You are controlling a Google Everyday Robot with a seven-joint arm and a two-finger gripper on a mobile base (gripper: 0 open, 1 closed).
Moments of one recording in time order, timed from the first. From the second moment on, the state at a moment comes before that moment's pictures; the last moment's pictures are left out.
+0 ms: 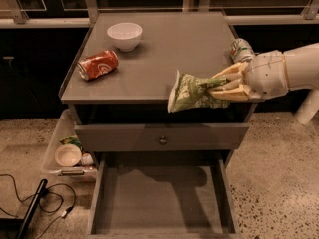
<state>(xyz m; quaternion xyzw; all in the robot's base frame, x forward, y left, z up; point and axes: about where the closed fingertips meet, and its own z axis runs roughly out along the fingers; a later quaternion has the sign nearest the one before) 0.541 -0.163 0.897 -0.62 0.60 0.18 0.47</state>
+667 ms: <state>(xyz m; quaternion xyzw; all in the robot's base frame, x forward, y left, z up) 0.494 -0.165 0.798 -0.61 0.65 0.22 0.40</state>
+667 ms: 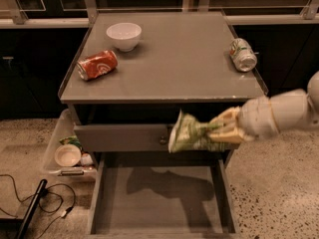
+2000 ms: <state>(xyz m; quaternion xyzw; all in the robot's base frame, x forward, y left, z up) 0.455 -0.160 0.641 -0.61 0.68 0.23 0.33</state>
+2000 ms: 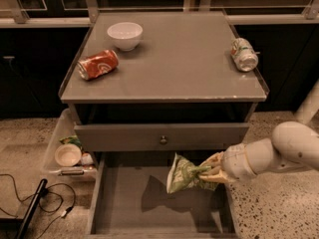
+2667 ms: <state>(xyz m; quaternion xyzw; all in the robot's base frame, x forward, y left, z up) 0.476 -0.137 0.508 -0.61 0.69 0.25 0.30</state>
